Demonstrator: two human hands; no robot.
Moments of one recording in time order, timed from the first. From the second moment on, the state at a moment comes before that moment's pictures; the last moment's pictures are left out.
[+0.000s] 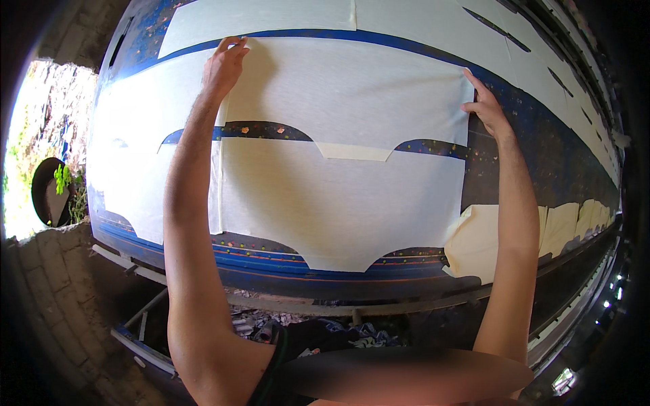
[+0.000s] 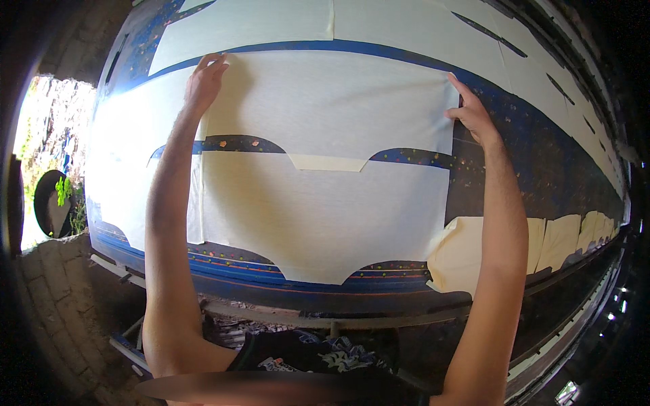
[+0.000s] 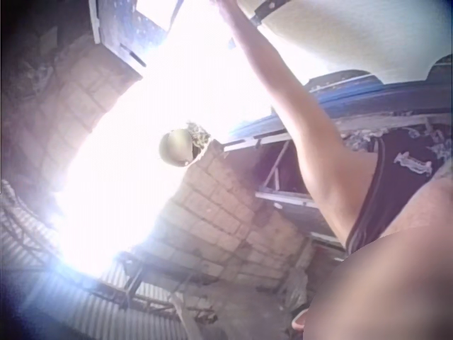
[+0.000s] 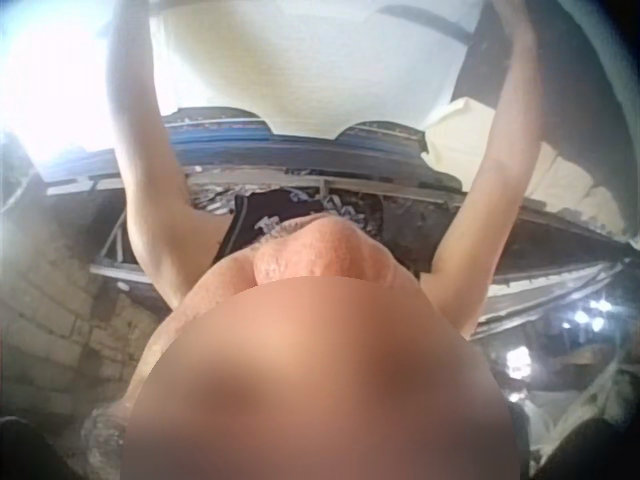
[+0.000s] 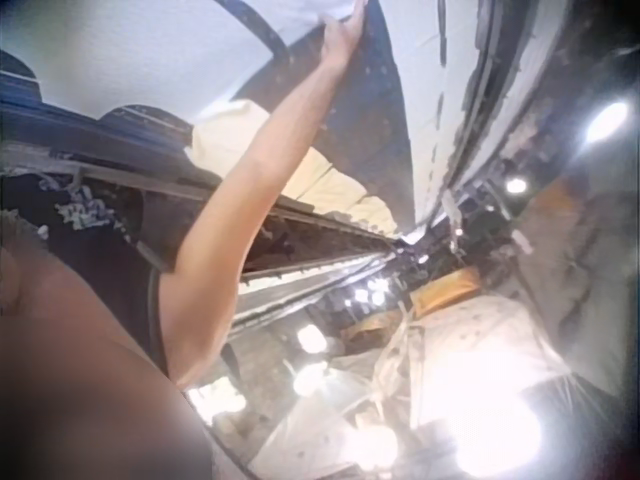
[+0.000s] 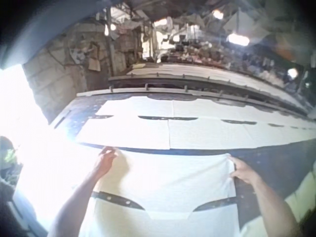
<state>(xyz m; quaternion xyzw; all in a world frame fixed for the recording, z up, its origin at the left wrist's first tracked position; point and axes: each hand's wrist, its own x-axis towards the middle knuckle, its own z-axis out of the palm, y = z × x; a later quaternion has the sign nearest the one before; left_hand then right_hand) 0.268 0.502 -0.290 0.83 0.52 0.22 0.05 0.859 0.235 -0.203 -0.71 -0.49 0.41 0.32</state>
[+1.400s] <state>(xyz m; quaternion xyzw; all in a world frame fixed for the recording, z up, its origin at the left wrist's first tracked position) 0.664 0.301 -0.299 0.97 0.17 0.14 0.09 0.774 0.136 -0.216 -0.81 -0.41 0.28 0.30</state>
